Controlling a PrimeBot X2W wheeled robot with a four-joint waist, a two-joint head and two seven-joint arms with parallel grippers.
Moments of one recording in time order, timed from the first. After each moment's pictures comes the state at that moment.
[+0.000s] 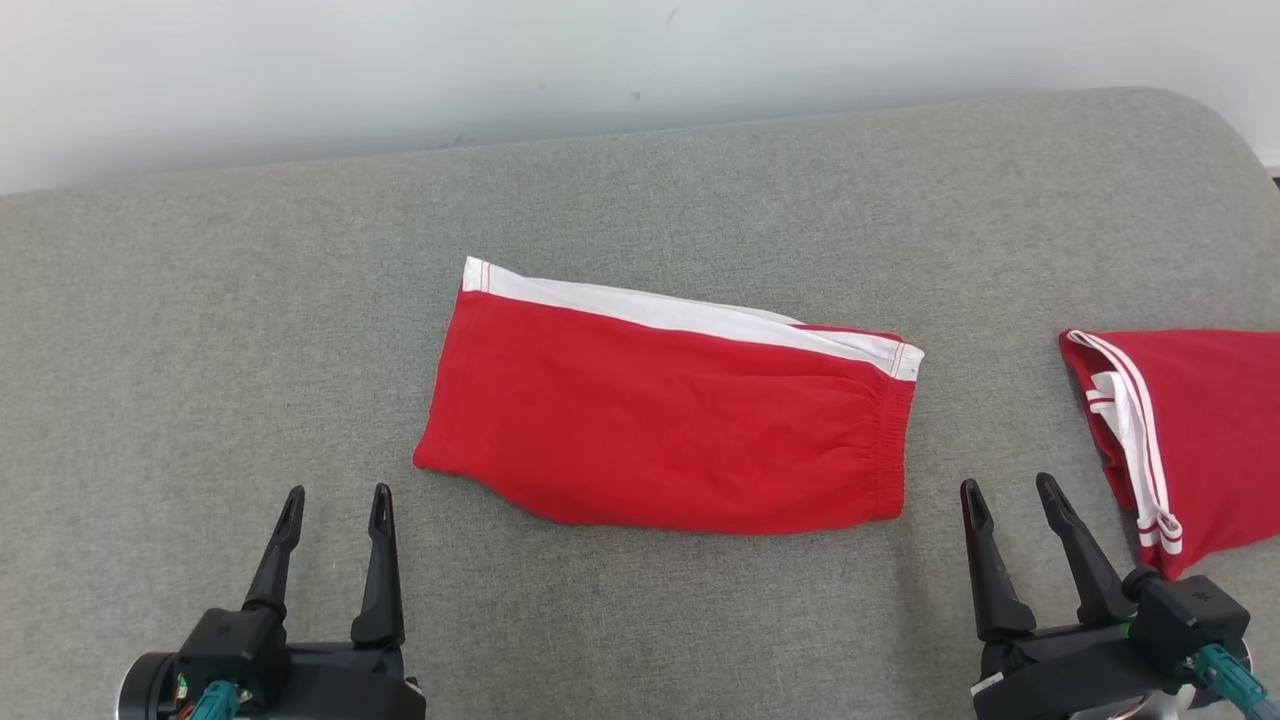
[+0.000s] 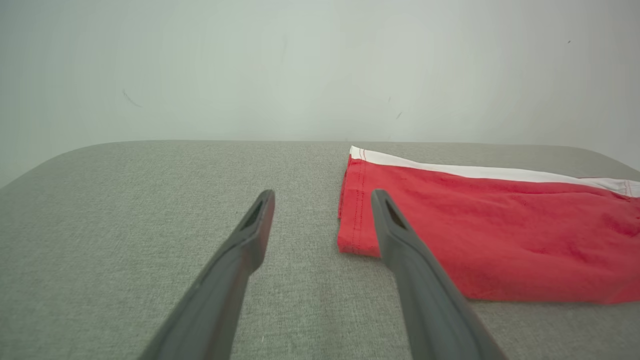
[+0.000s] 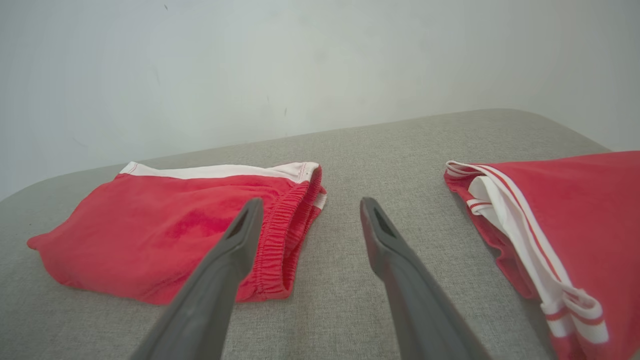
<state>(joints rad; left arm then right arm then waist) -0.19 0.22 -0.28 0.00 -0.31 0.27 -0.24 -0.05 -0.19 0.21 0.01 0.27 0.13 -0.21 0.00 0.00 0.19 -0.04</state>
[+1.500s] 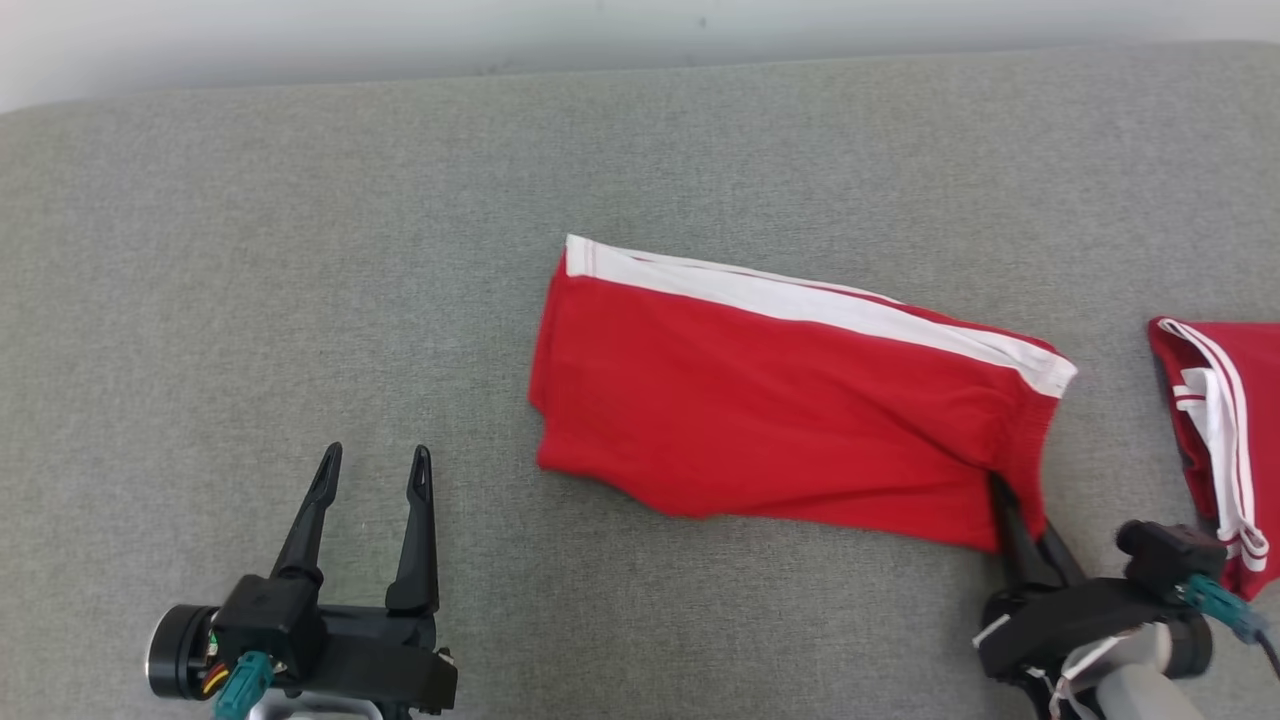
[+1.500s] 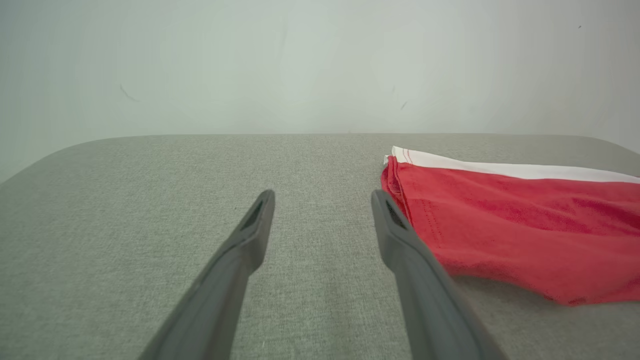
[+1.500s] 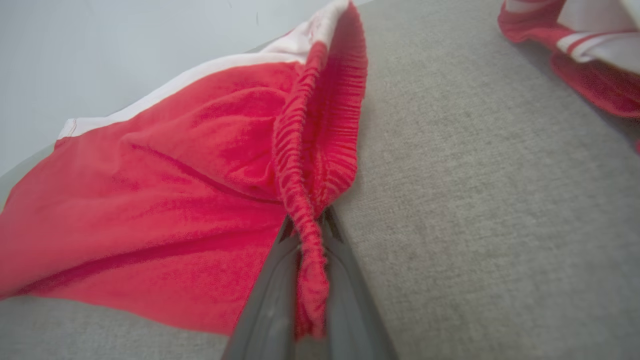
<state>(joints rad) -0.25 0.21 -0.33 -0.03 -0.28 0.27 -0.24 -0.29 -0.28 0.35 0.43 0.59 0.13 -0.26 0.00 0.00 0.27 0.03</state>
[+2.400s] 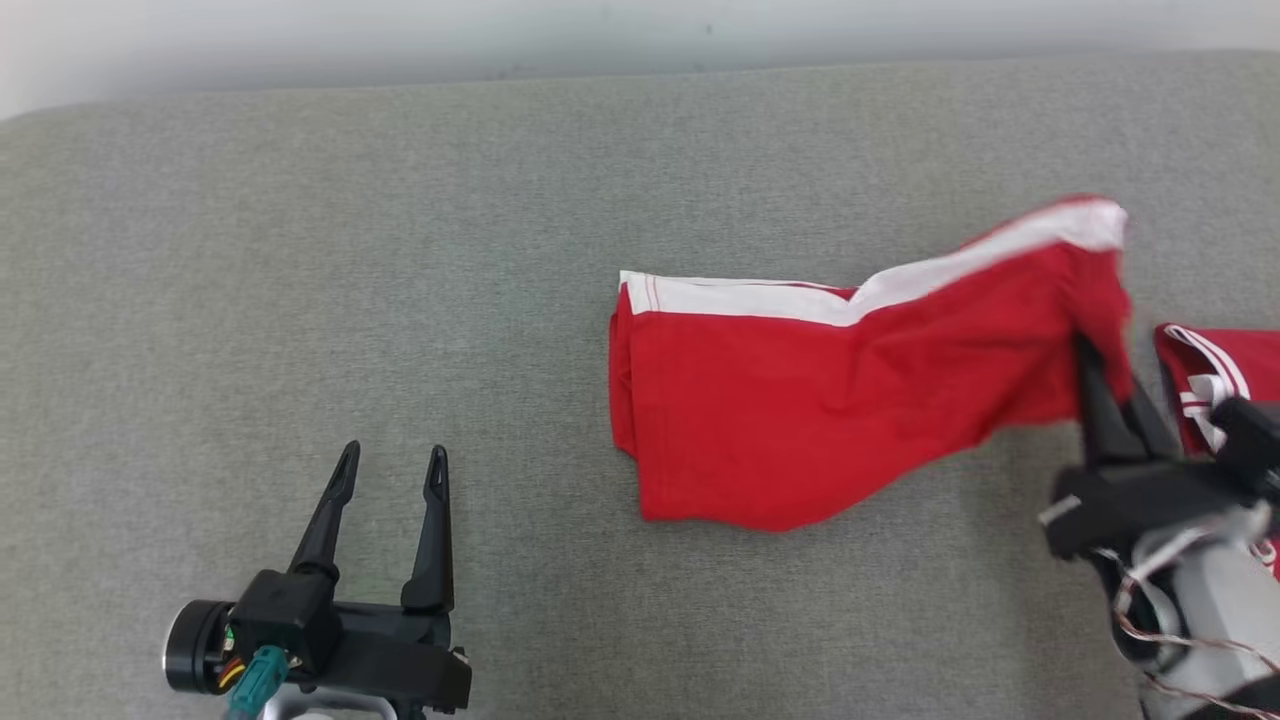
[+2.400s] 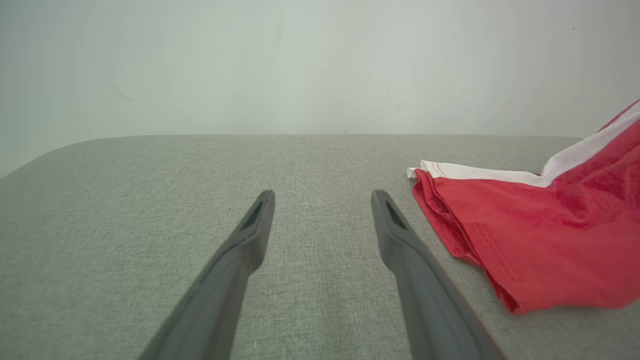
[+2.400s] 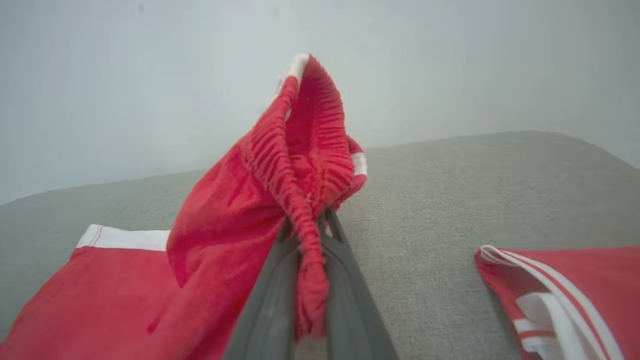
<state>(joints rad) -0.26 0.21 -0.36 -0.02 -0.29 0.28 -0.23 -0.38 -0.37 0.25 0.29 0.47 0.13 -0.24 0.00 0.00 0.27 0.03</state>
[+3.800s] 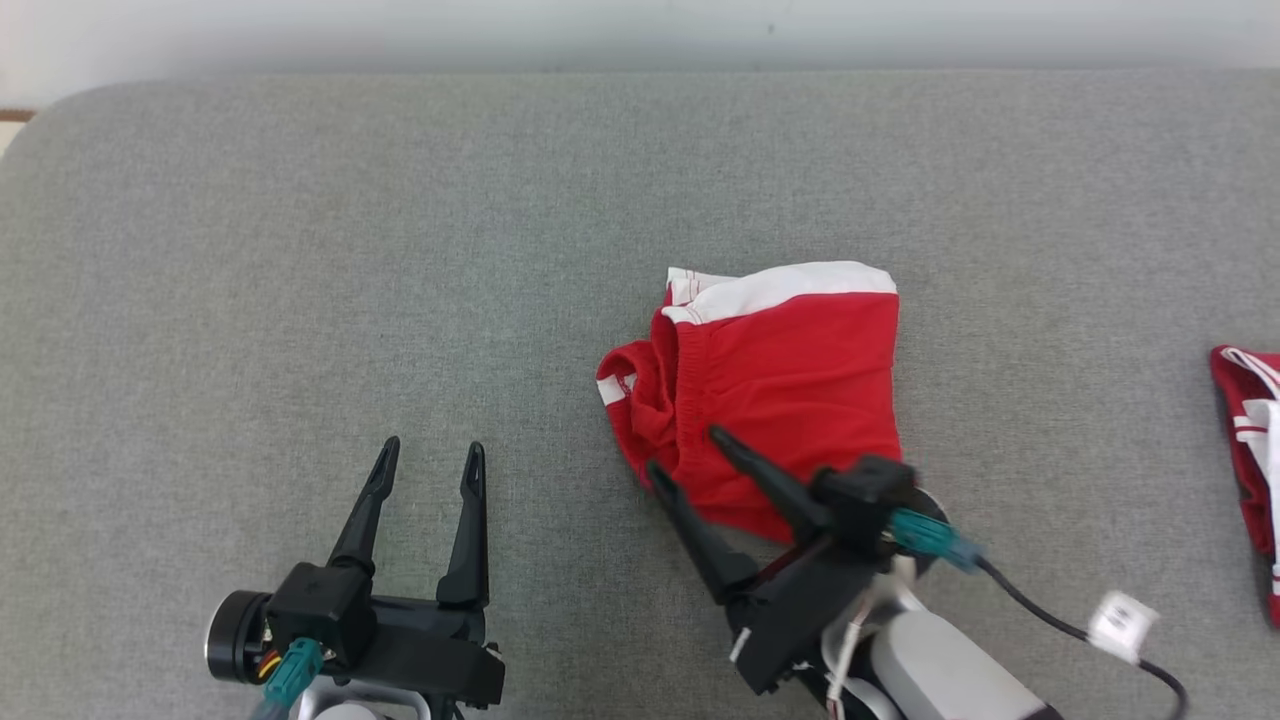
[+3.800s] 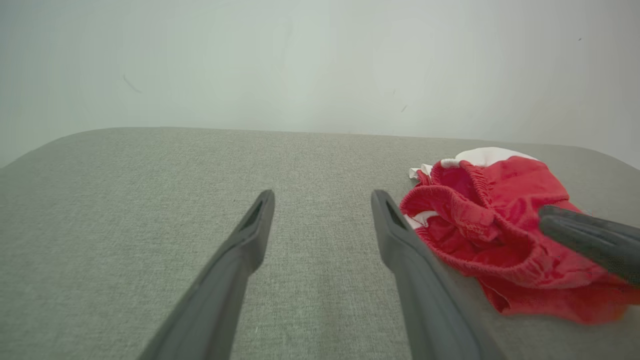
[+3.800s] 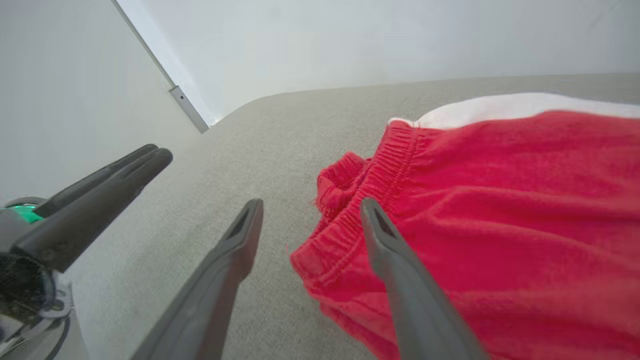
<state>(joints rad) -0.29 0.17 -0.39 0.02 -0.31 0.26 -0.26 -0.44 -0.18 0.76 0.23 0.47 0.13 -0.08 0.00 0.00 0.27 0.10</state>
